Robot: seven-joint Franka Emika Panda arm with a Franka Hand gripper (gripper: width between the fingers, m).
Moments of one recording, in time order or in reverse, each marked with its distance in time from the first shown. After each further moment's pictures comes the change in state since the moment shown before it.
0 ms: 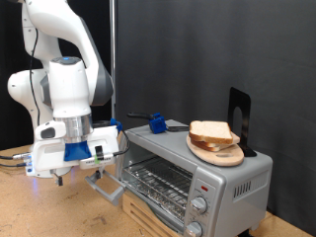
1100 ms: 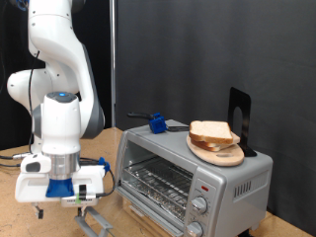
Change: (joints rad) arm -0.054 0.275 -0.022 0.050 -0.110 0.185 0.115
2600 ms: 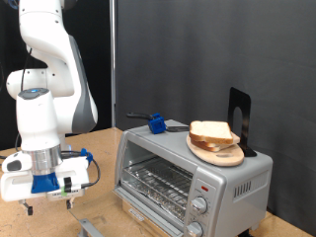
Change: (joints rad) arm -0.319 -0.088 0.269 -0.067 0.329 -0.011 -0.382
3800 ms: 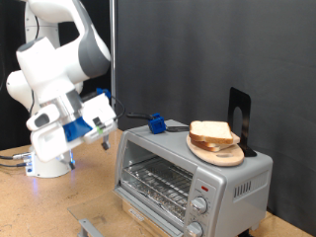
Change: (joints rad) arm 0.015 -0.318 0.099 0.111 0.447 -0.403 -0.469
